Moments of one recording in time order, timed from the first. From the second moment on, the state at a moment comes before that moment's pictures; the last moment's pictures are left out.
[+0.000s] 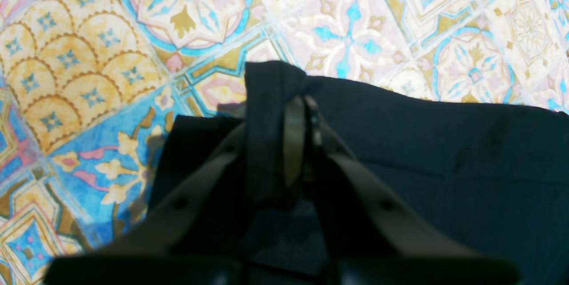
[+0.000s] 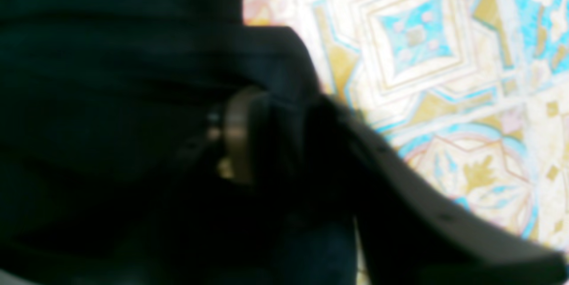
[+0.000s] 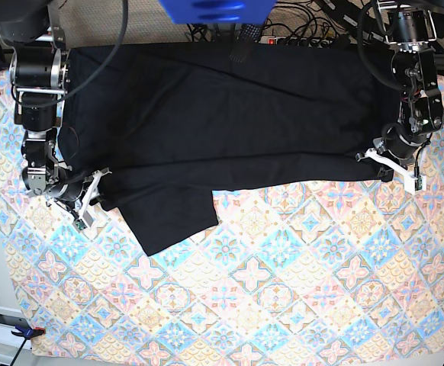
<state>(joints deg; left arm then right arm) 10.6 -21.0 -17.3 87.2 -32.1 -6.4 41.2 21.1 20.9 4.0 40.1 -3.0 41.3 -22.4</state>
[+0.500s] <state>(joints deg) 10.8 -21.1 -17.3 87.2 -32.5 -6.7 38.4 12.5 20.7 14.0 60.5 -3.4 41.7 -31.9</state>
